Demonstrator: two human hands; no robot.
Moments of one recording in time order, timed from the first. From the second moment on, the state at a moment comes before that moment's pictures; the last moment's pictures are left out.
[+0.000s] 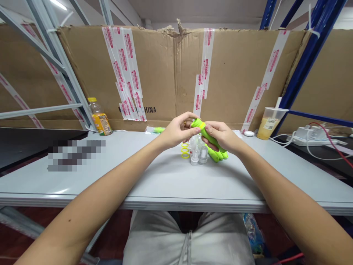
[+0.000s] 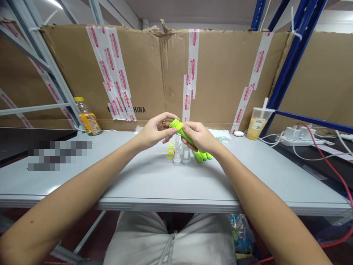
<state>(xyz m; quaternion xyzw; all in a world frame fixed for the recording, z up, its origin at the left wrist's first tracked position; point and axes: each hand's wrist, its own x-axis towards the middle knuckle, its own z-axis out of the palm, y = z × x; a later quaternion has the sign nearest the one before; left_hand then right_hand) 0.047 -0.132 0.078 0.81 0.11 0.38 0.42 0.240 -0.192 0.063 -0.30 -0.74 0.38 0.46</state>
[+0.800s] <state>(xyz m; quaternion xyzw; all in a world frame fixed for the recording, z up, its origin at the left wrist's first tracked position) 0.046 -0.134 0.077 0.81 0.09 0.38 0.44 0.246 -0.192 0.066 -0.29 -0.70 0.48 0.46</state>
